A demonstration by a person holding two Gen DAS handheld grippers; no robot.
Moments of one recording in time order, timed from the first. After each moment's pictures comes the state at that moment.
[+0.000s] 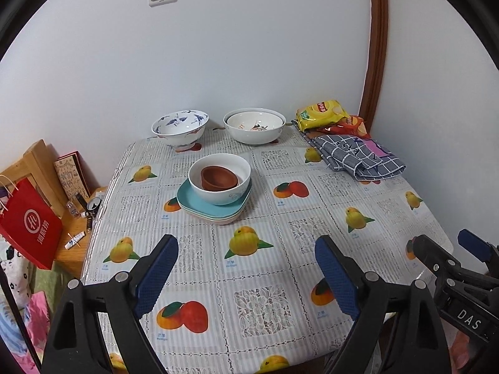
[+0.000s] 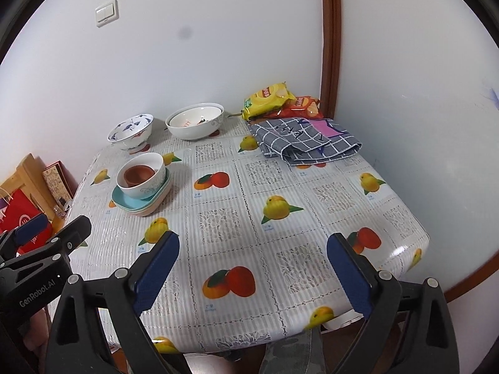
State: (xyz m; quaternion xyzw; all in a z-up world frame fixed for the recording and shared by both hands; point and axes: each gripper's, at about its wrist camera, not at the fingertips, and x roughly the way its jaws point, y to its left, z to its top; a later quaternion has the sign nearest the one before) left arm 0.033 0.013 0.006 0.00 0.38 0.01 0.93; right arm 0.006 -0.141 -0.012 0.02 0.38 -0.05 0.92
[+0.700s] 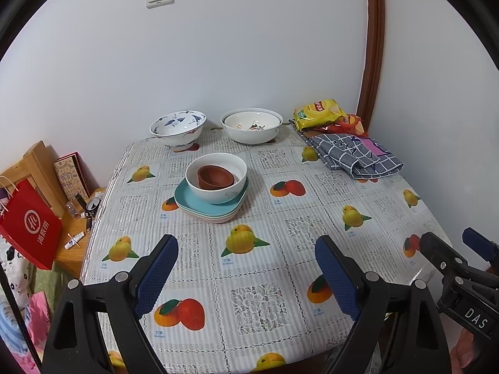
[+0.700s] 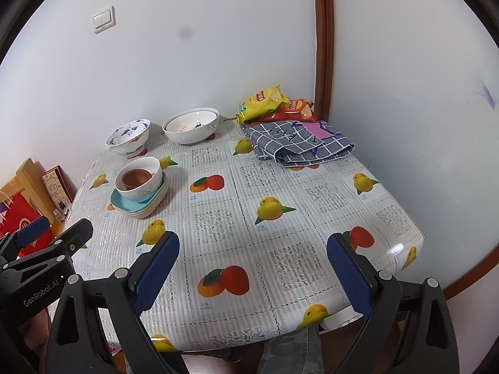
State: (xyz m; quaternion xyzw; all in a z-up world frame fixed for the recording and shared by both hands) left arm 0.029 0.008 0.007 0.00 0.38 0.01 0.93; right arm -0.006 -0.150 -0.006 0.03 0.37 -0.06 0.93
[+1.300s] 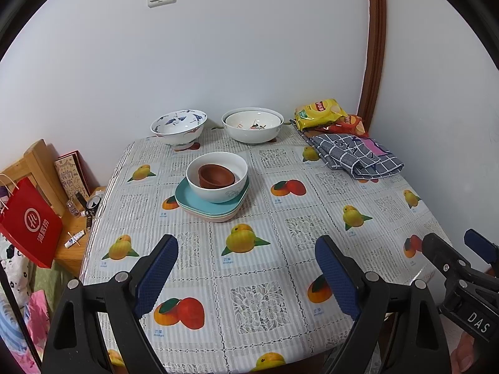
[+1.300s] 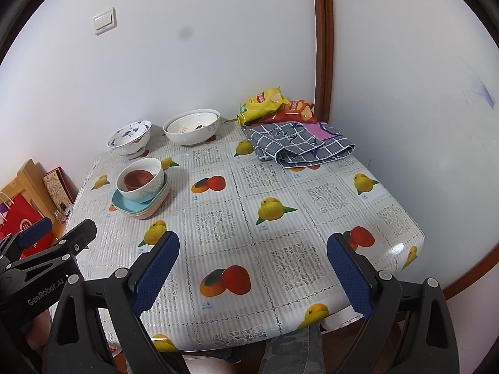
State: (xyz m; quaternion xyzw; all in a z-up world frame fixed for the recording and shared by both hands) left arm 0.029 0.008 0.006 0.00 0.38 0.01 0.93; right arm -0.009 -0.147 -0.005 0.03 0.37 -0.06 0.93
